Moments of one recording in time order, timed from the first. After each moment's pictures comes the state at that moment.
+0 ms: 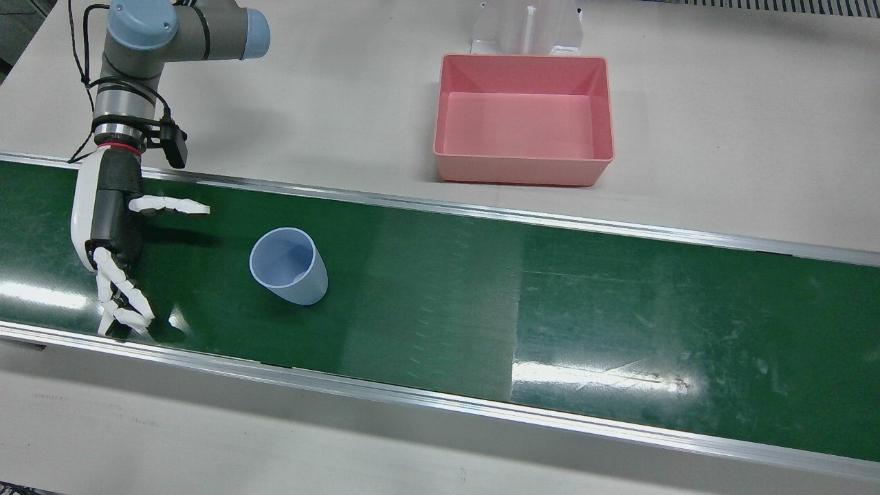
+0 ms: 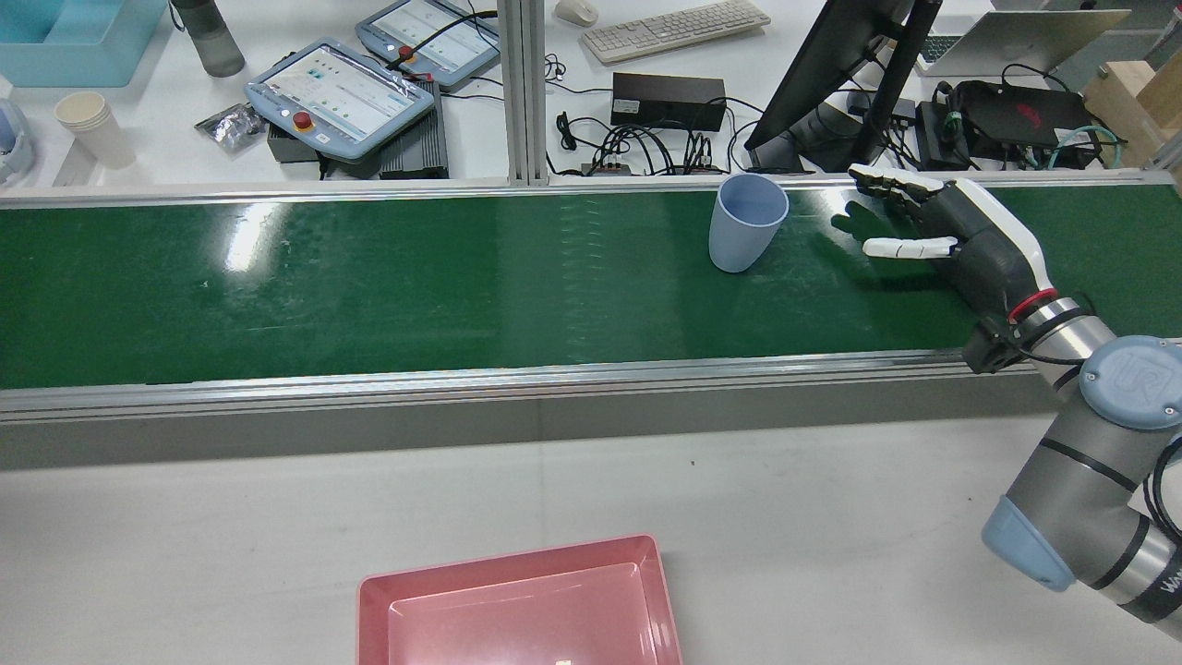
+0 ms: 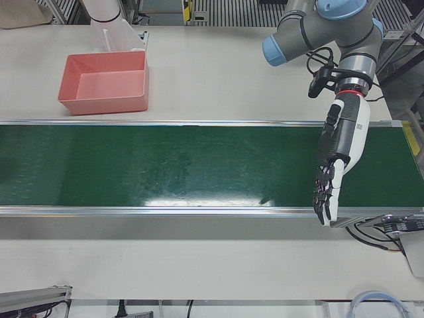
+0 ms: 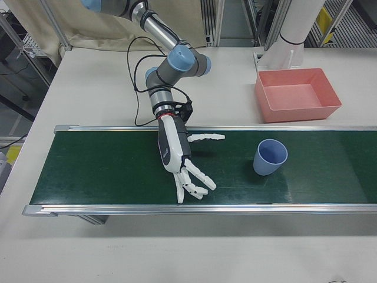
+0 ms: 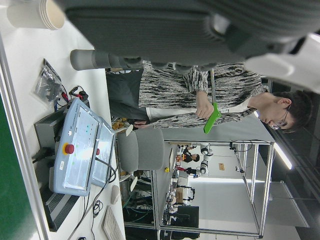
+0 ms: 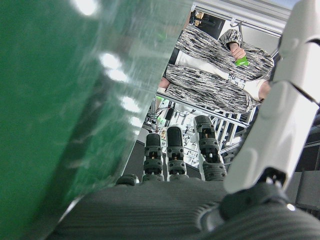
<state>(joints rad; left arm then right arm) -1.45 -1.72 -1.75 0.21 1.79 0.01 0.88 -1.45 1.82 -3.35 -1.11 -0.42</state>
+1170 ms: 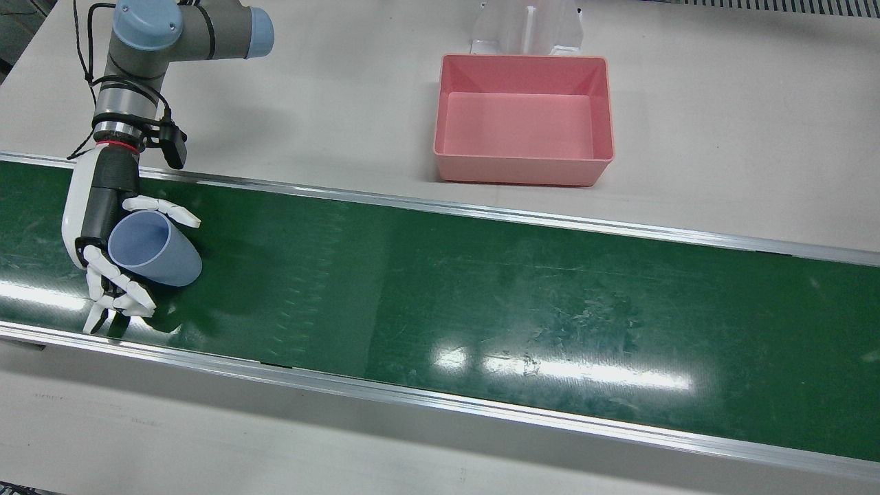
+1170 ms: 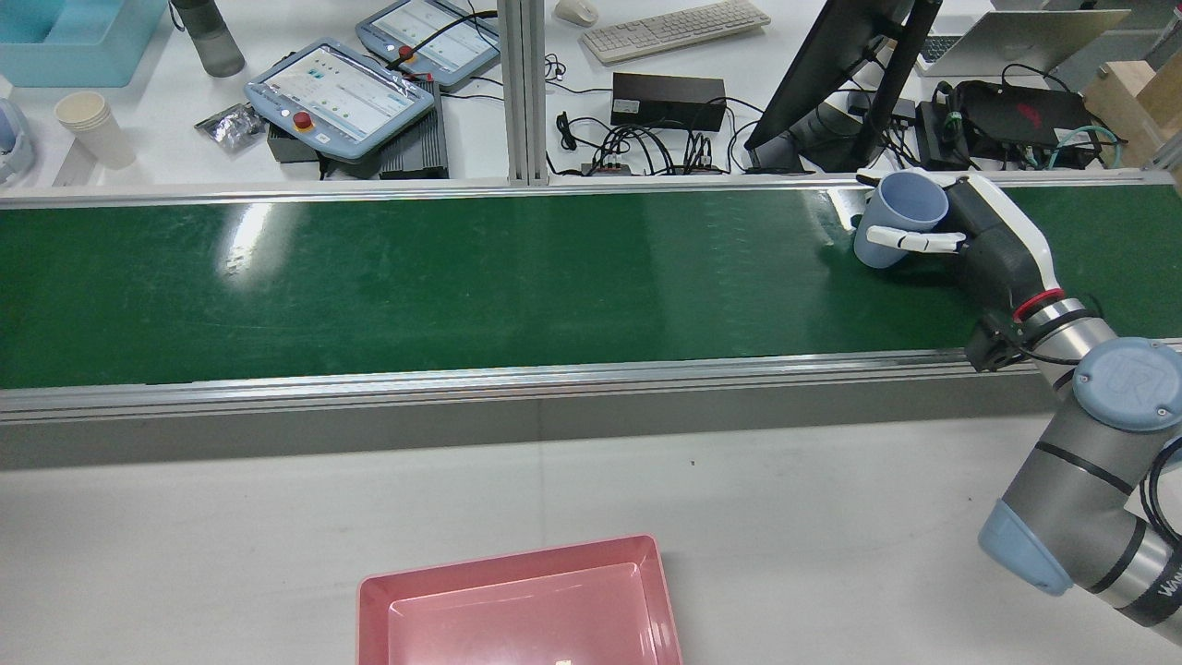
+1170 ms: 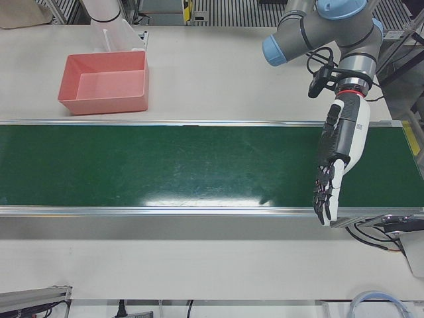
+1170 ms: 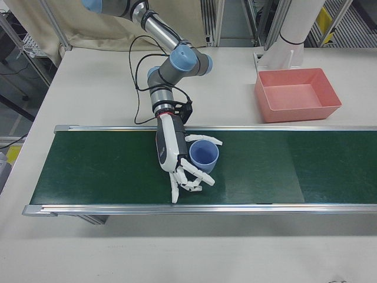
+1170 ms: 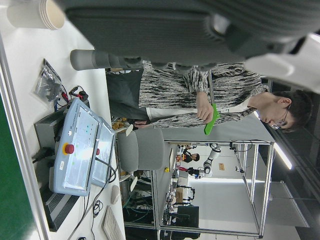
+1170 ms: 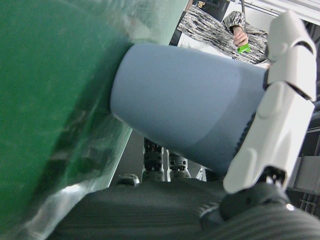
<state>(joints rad) -1.45 -1.72 -1.75 0.21 1.79 0.01 0.87 -1.45 1.83 -3.39 -1.04 -0.42</state>
